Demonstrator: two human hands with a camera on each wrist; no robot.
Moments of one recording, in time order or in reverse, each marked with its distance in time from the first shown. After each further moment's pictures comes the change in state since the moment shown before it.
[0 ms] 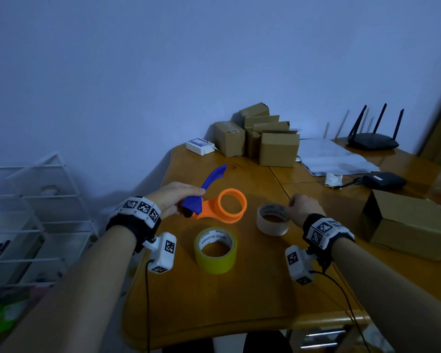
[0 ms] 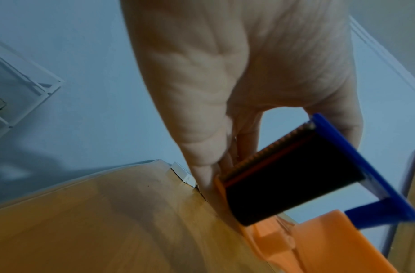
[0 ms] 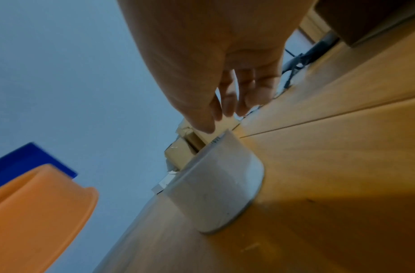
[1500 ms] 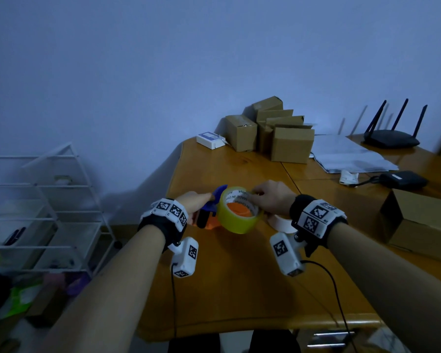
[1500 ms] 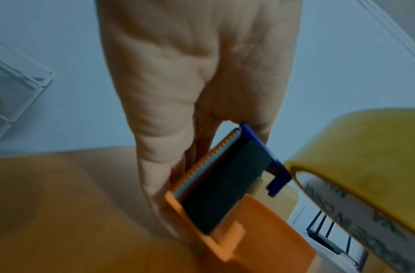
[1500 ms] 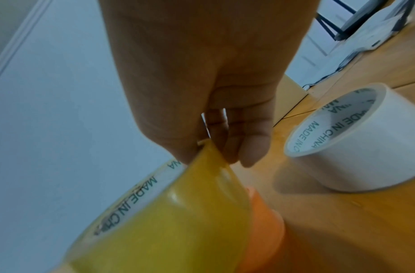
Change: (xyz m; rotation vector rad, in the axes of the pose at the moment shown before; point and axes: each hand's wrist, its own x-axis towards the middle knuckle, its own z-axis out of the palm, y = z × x) left_hand 0.021 -0.028 0.020 0.084 0.187 -0.286; right_hand -0.037 -0.089 -0.009 0.105 -0.318 -0.481
